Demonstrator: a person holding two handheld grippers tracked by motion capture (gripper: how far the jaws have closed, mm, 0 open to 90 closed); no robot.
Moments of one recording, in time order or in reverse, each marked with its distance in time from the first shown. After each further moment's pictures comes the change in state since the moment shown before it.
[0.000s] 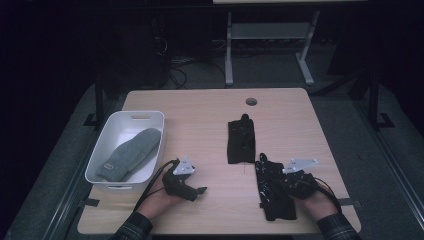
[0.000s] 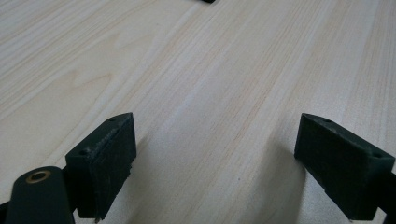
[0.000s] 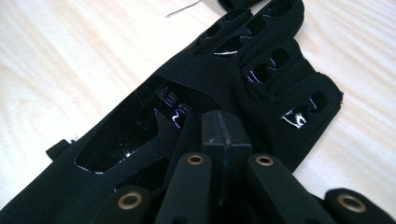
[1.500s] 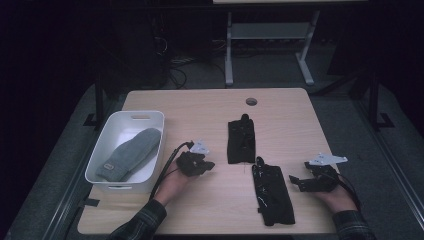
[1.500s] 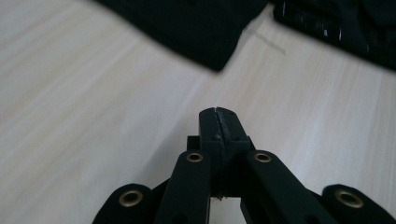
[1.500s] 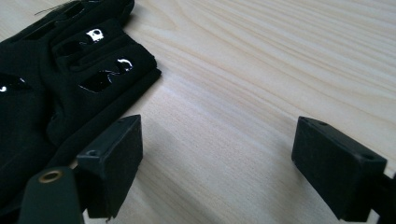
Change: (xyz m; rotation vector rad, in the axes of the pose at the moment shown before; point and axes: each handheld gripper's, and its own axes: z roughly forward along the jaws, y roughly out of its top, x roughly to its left) left arm 0.016 0.067 0.024 0.062 -0.050 -0.016; right arm -0.072 -0.041 -0.004 -0.143 -0.105 0.103
